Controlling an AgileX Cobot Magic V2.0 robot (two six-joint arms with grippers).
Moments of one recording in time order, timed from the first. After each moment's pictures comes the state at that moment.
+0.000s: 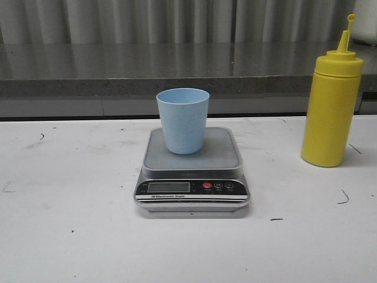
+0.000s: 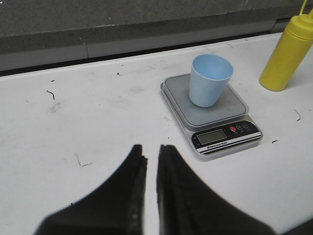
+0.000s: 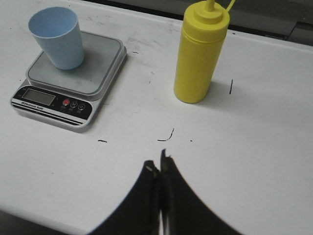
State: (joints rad) left arm -0.42 0.44 -0.67 0.01 0.73 -0.09; right arm 0.22 0.50 -0.70 0.07 0.84 -0.04
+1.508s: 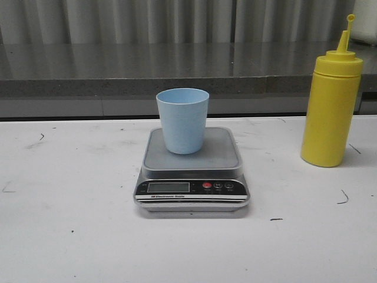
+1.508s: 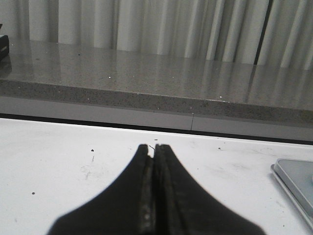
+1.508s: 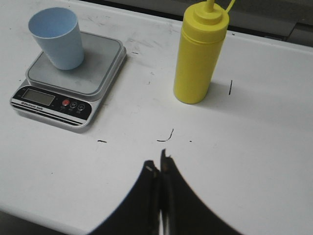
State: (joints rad) left arm 0.00 -0.01 0.01 -0.01 0.06 -0.09; right arm 0.22 0.50 -0.70 0.07 0.84 -0.04
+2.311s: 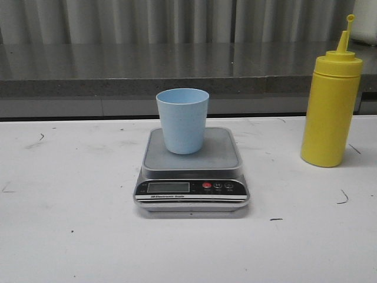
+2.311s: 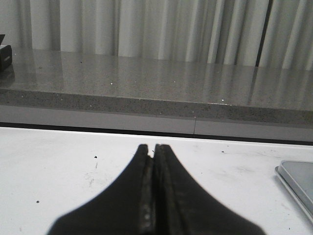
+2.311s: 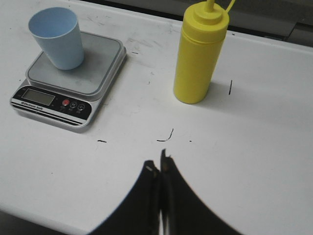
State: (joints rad) left arm 0.00 -0.01 0.01 -0.01 0.04 -0.05; right arm 0.22 0.50 -0.70 0.07 0.84 -0.04
